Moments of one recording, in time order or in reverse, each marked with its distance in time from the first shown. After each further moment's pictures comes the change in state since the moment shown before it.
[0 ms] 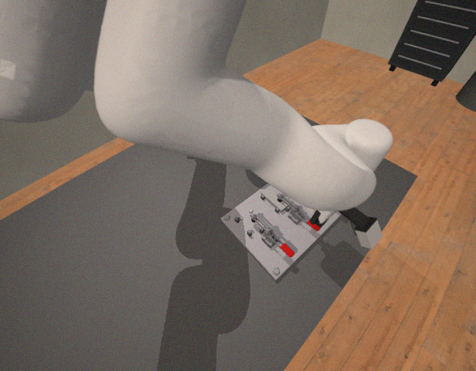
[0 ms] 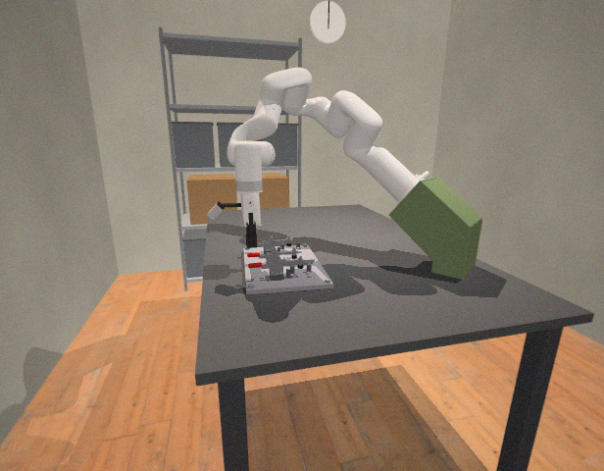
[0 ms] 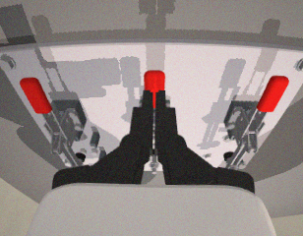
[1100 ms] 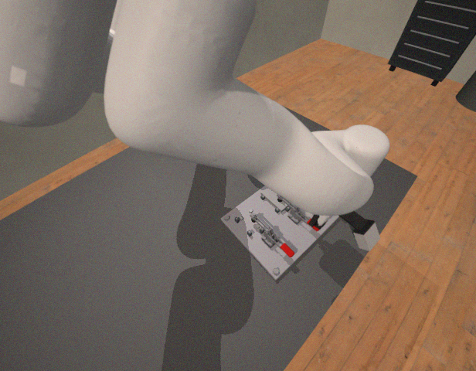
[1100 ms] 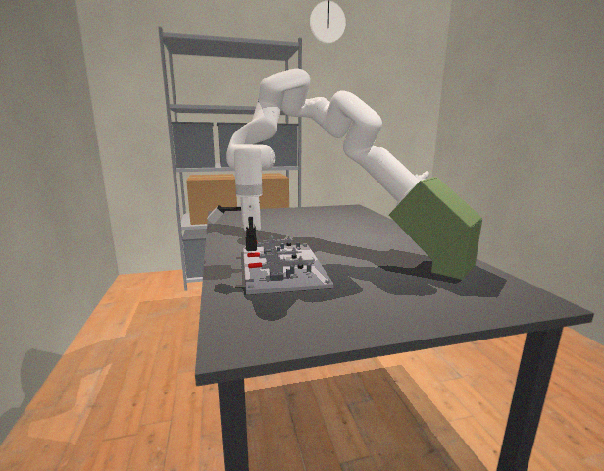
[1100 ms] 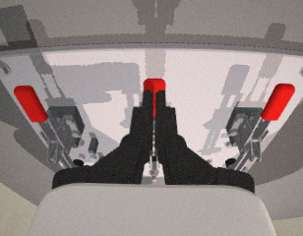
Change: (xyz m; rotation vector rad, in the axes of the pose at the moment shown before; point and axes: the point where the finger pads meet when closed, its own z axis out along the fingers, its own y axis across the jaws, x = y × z) arm 0.001 0.000 0.011 0.000 0.000 0.000
